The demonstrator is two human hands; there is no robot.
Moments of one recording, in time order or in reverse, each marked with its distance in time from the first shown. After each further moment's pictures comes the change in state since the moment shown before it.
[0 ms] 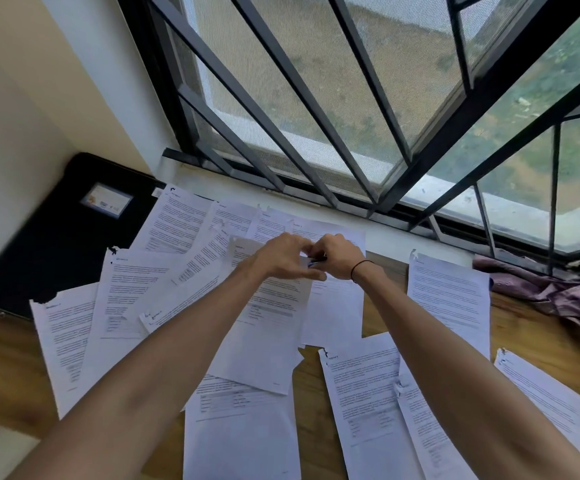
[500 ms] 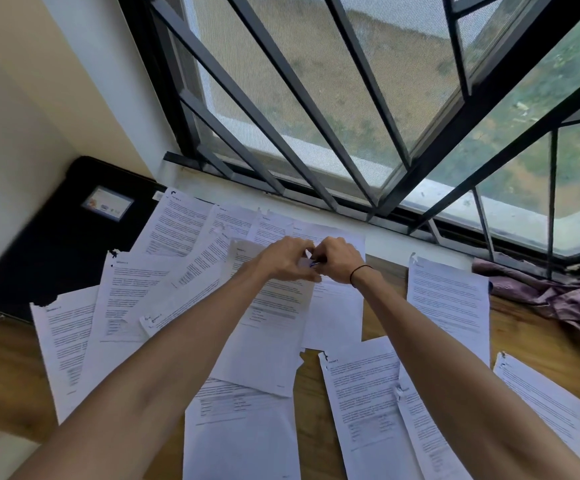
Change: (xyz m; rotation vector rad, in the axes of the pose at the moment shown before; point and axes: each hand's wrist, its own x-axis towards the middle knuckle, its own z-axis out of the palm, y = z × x) left_hand 0.012 -0.006 0.006 0.014 -0.015 -0.024; right_hand 0.004 0.005 0.006 -0.001 0.032 0.048
